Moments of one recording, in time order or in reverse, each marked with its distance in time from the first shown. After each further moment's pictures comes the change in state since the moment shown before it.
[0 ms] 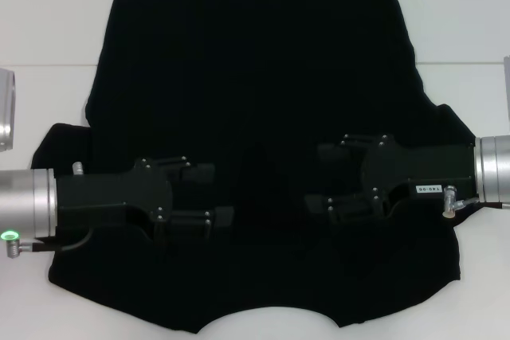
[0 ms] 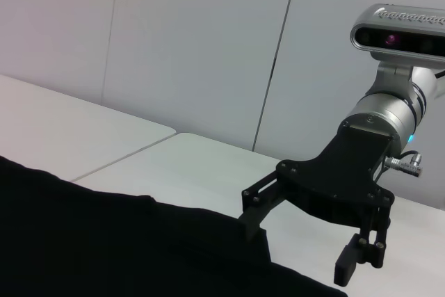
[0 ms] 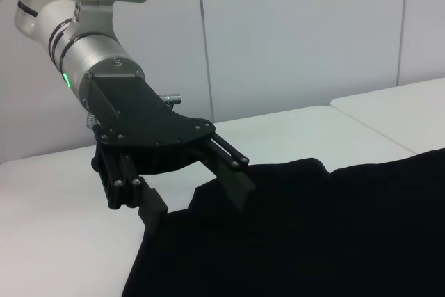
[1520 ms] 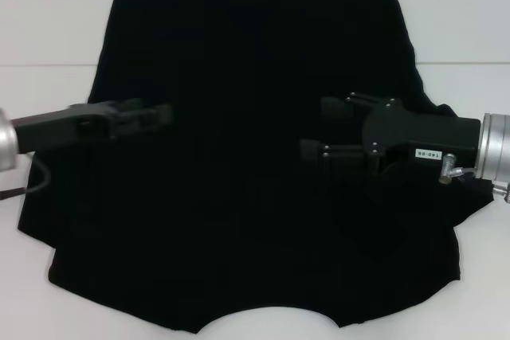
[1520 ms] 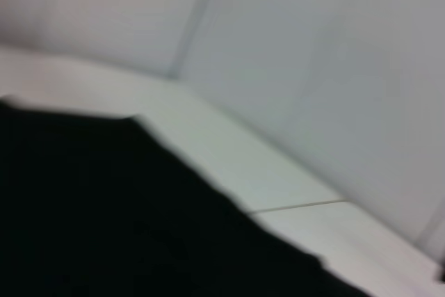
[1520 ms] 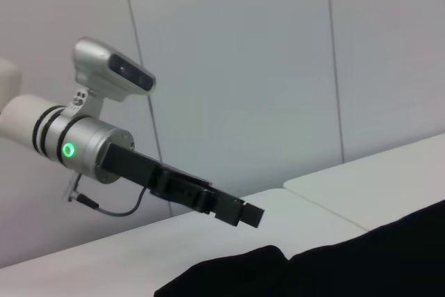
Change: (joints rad) left arm 0.008 0.021 -0.027 0.109 -0.074 -0.255 -0.503; right arm -0.022 0.000 0.005 0.051 0.210 0.043 0.010
